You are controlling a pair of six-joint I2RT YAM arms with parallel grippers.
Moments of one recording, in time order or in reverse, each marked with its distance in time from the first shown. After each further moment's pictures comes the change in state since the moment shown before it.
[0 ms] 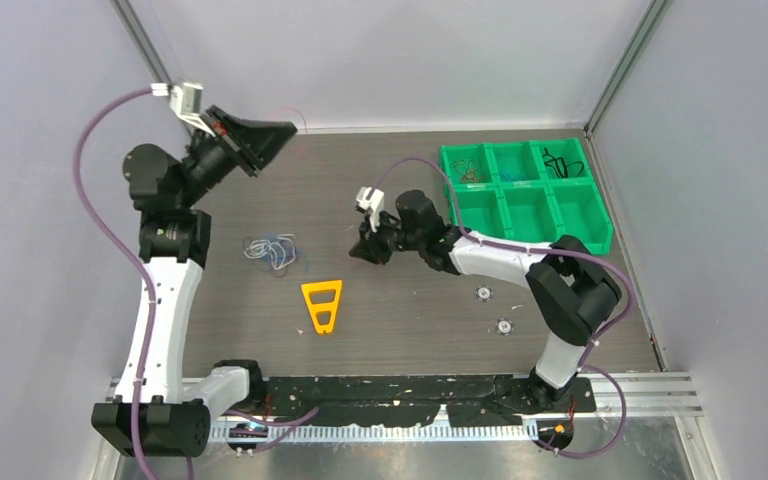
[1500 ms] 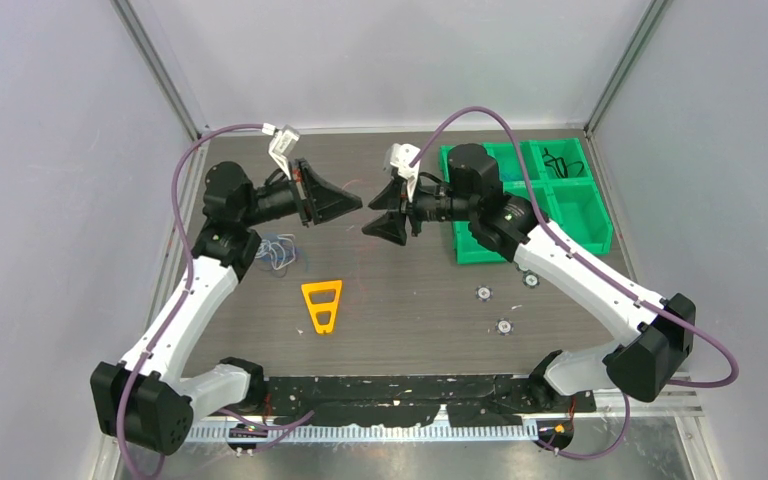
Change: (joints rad) left arm -0.255 0.034 -0.214 0.057 0.175 -0.022; right arm -0.056 -0.387 0.211 -0.473 -0.158 -0.180
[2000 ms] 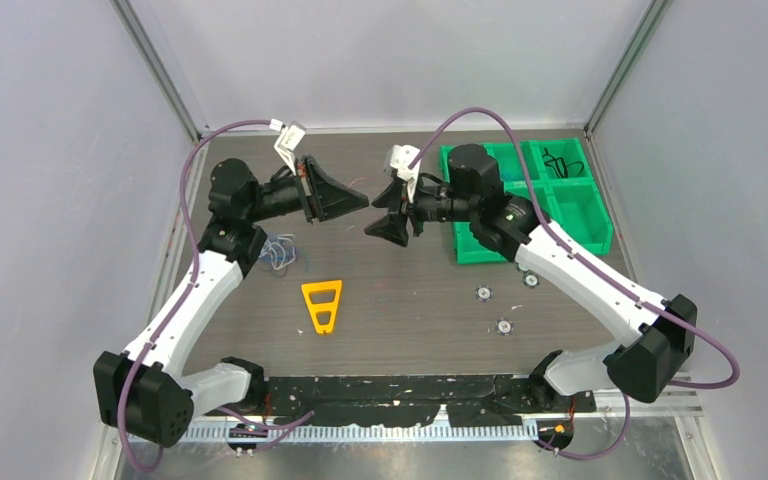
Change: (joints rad) left arm -0.029 0.032 0.011 0.068 0.018 -0.080; right arm 0.001 -0.001 0.005 -0.030 0.039 -0.029
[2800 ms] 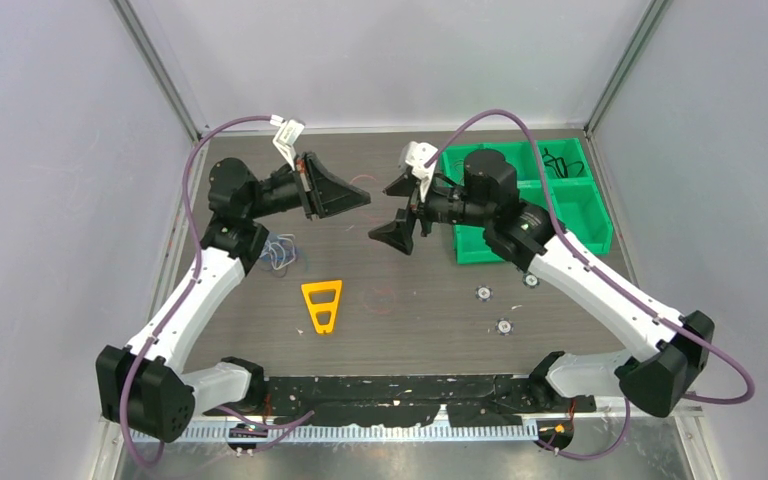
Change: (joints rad) left arm -0.002 0.027 0.014 0.101 0.024 -0.109; right arm -0.007 -0.107 -0.050 0.015 0.077 0.041
